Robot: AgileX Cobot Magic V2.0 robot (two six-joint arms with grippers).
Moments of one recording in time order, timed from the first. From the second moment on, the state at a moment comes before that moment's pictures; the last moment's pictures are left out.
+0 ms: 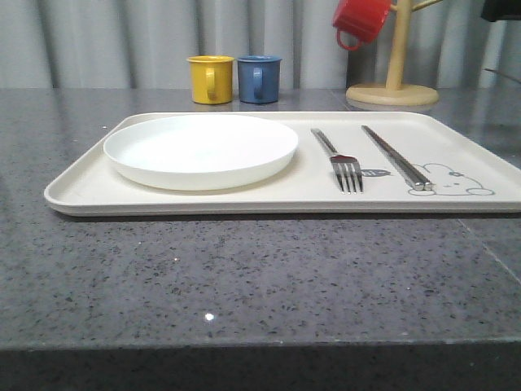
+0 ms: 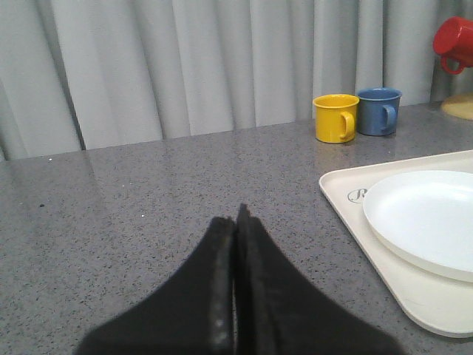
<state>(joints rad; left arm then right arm) -0.10 0.14 -0.38 -0.02 0.37 0.13 0.02 1.75 -1.59 0.04 1.23 0.10</state>
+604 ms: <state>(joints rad) -0.10 0.14 -0.38 -0.02 0.37 0.13 0.18 1.75 -1.59 0.07 1.23 0.20</state>
